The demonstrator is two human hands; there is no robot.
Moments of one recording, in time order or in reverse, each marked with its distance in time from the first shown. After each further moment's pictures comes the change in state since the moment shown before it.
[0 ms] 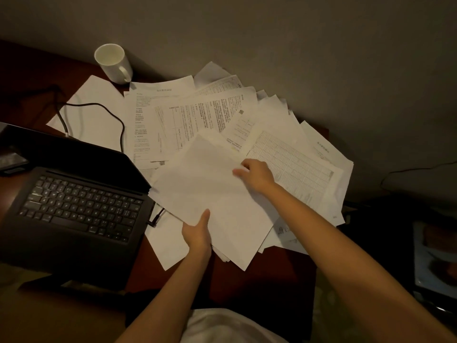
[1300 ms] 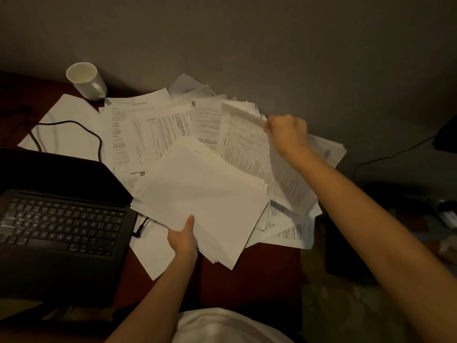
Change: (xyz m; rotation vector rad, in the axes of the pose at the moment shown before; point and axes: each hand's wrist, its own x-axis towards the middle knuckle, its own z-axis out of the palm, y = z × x) left_hand 0.011 -0.010 -0.002 0.044 0.005 0.042; right_hand -0.019 -0.016 -0.144 -0.777 0.514 -0.215
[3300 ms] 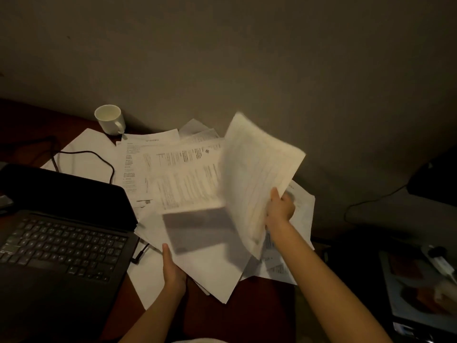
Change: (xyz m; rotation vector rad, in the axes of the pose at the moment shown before) left_hand -0.008 0.016 -0.020 -0.376 -0.245 -0.209; right_hand -0.084 -0.053 0.001 1.536 0.189 1.136
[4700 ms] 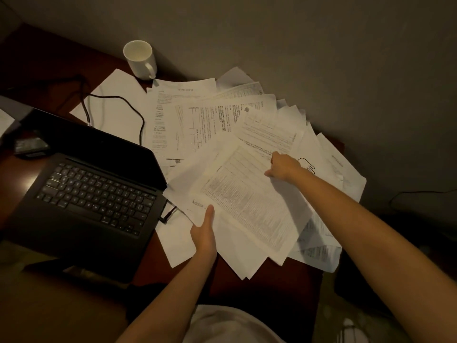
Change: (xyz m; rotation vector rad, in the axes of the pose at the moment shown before) left_hand 0.014 -0.010 0.008 0.220 0.240 0.077; right_hand 0.100 0.043 0.091 -1.711 -0.768 -0.463
